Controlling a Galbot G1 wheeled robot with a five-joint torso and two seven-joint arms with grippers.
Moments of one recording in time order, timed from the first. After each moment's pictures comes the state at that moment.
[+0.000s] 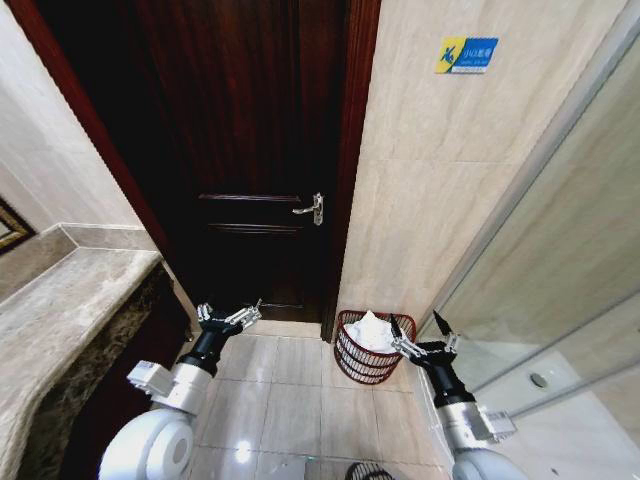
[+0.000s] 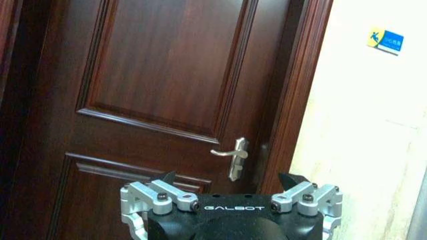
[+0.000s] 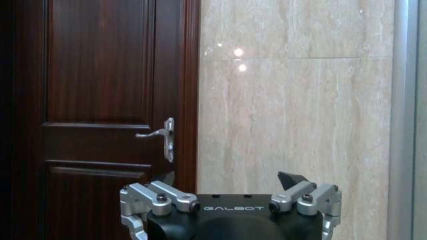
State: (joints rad) left arm 1.73 -1.52 -0.72 -2.50 -0.41 0.26 0.22; right arm -1.85 1.51 0.62 2.35 0.10 0.11 -0.16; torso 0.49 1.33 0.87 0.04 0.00
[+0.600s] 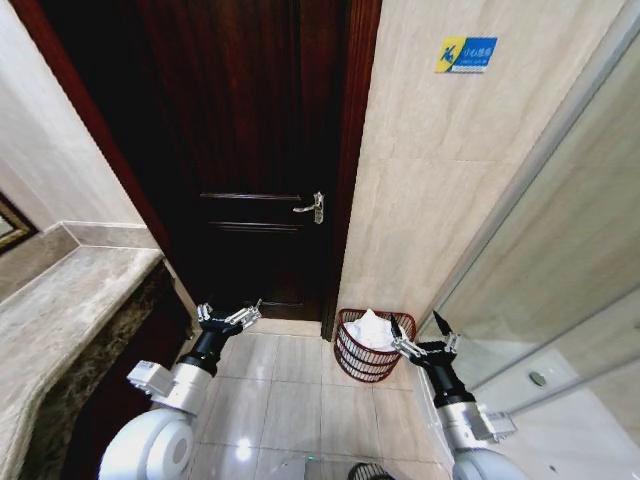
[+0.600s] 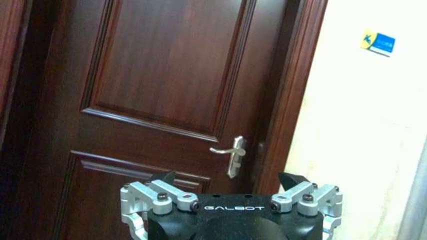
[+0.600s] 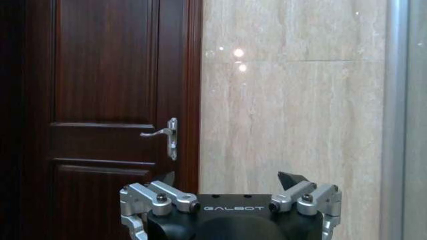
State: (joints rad) left arm 1.73 -1.52 -0.72 -2.50 -0.41 0.26 0.22; right arm -1.85 1.51 0.62 2.35 0.10 0.11 -0.16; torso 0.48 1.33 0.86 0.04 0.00
